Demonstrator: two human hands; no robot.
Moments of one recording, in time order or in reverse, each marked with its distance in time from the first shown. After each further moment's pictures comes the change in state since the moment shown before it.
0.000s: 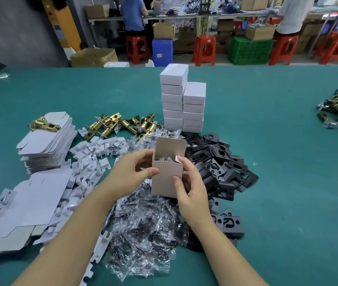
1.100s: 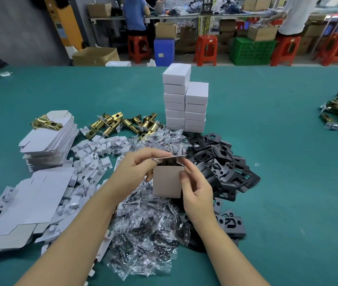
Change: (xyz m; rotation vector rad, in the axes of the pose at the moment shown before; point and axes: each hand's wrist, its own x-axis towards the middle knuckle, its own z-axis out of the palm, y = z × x) left_hand -0.002 0.009 0.007 -0.280 0.028 0.016; right_hand 0.000 -0.015 -0.001 0.070 0.058 0.075
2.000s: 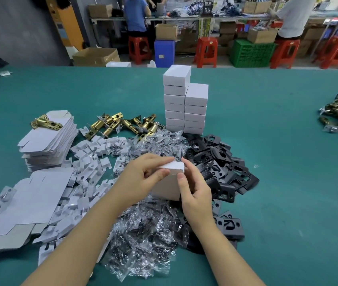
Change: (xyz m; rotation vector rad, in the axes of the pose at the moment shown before) left_hand -0.007 -0.005 0.009 0.406 0.017 0.130; right_hand -0.004 -0.006 0.000 0.031 0.029 -0.008
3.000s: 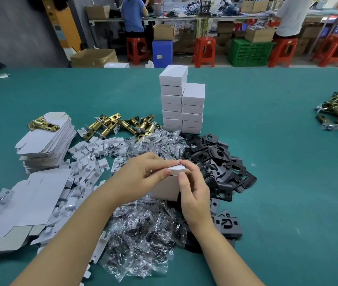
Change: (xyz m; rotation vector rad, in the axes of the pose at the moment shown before) left_hand 0.008 0.009 -0.009 0.163 -0.189 0.024; right_hand -0.001 -0.002 -0.002 0.007 0.027 -0.111
